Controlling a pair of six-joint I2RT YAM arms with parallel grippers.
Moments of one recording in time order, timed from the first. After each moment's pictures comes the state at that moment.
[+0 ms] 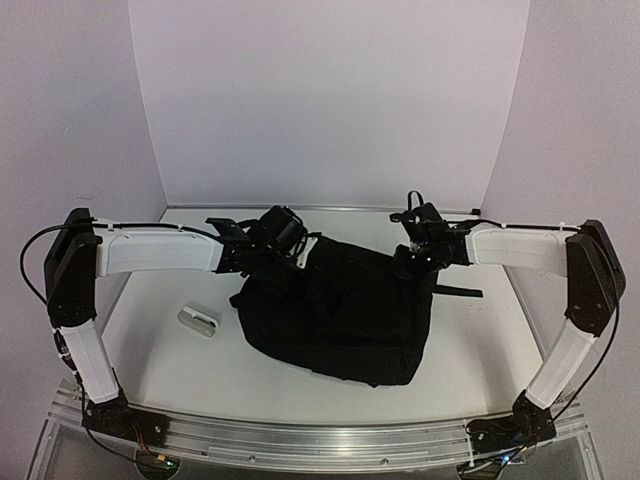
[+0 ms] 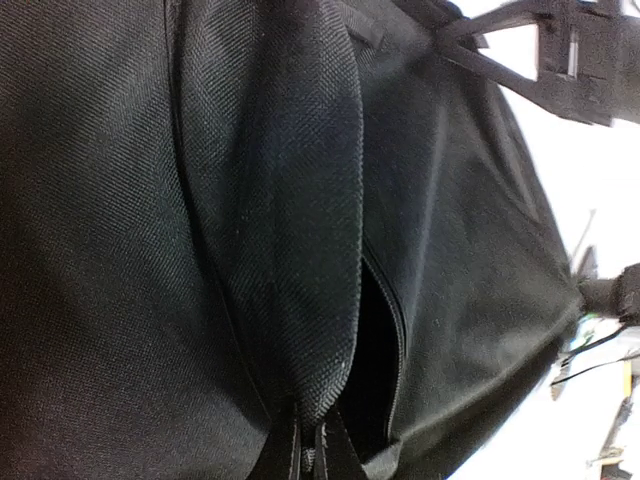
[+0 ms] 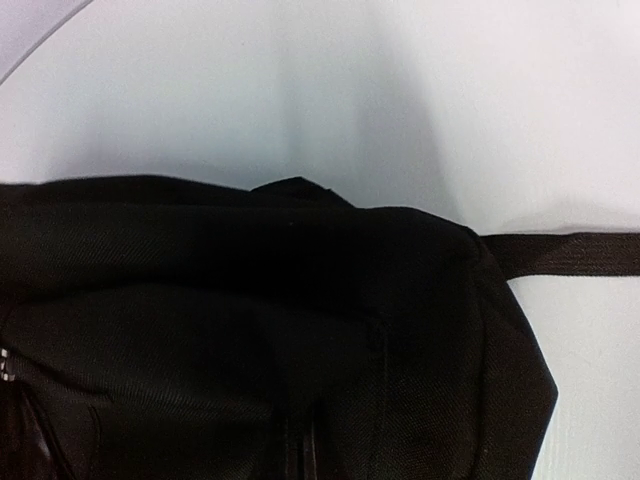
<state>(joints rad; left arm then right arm) -0.93 1.81 1.37 -0.44 0.23 -0.53 0.58 1.72 1.18 -0.44 0.14 0.74</state>
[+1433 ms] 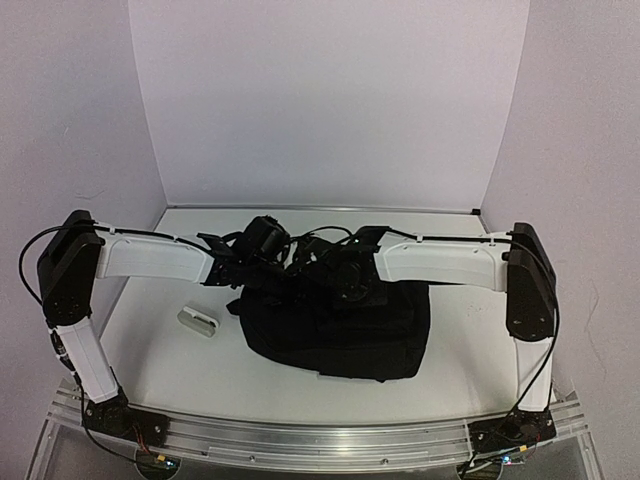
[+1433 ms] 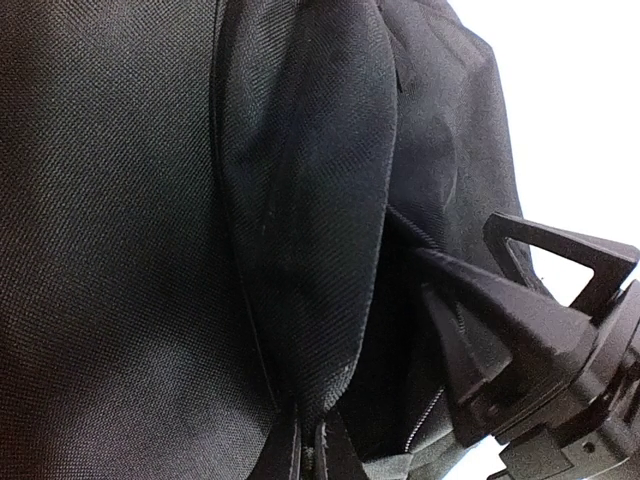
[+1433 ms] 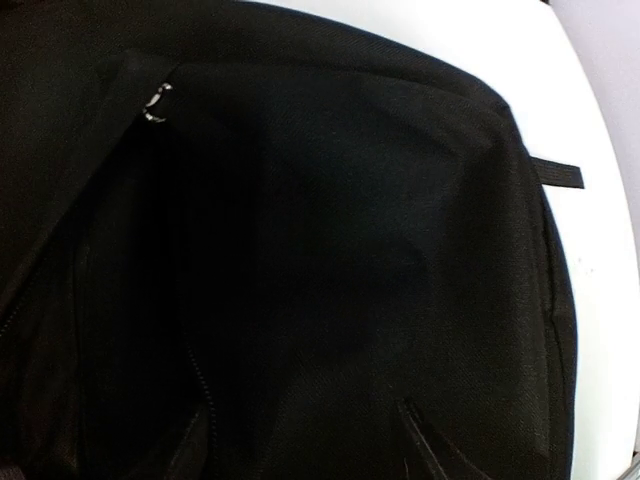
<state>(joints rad) -0.87 1.78 1.18 -0.18 0.32 -0.79 1.03 2.06 1.70 -1.05 0.66 0.98</state>
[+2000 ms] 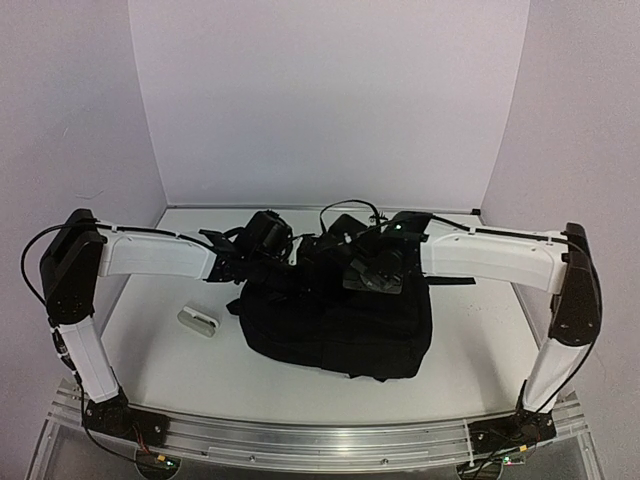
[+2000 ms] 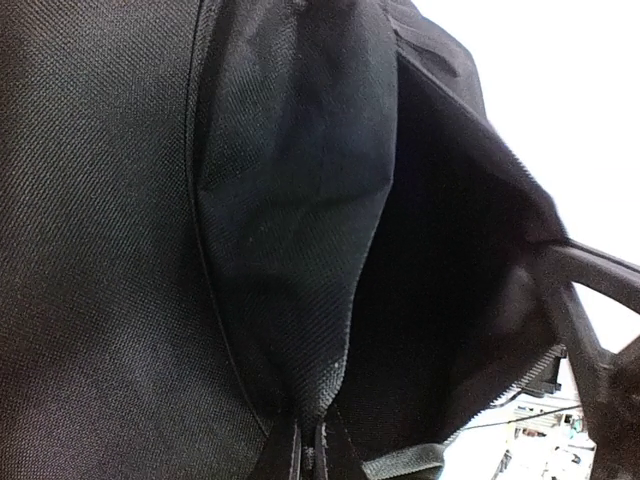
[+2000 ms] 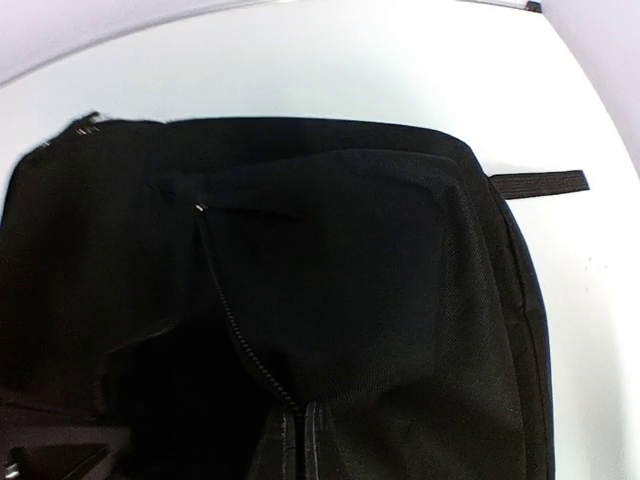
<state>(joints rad) -0.86 1.80 1.22 -0.16 0.37 -0.81 1.04 1.83 1.58 -0.94 0.69 1.05</state>
